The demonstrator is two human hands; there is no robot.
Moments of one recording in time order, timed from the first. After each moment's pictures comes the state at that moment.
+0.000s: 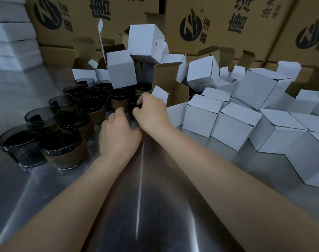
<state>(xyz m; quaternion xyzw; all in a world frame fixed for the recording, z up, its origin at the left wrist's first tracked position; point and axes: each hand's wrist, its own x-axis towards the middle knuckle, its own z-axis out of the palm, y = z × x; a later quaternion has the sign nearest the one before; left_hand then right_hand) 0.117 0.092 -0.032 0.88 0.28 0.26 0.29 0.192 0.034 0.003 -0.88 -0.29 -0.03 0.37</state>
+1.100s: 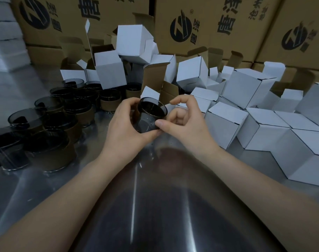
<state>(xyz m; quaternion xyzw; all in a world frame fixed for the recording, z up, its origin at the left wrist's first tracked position) 0.112 0.065 -0.025 0.83 0.04 0.34 0.44 0.193 -0.084 -0.015 -0.68 -0.38 -0.01 0.62</state>
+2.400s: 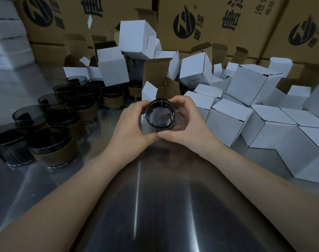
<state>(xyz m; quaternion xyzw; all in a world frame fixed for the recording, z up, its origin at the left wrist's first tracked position) 0.119 0.072 -0.033 0.88 0.00 0.29 0.38 0.202 -0.089 -0.025 -0.70 -0.42 0.03 0.58</state>
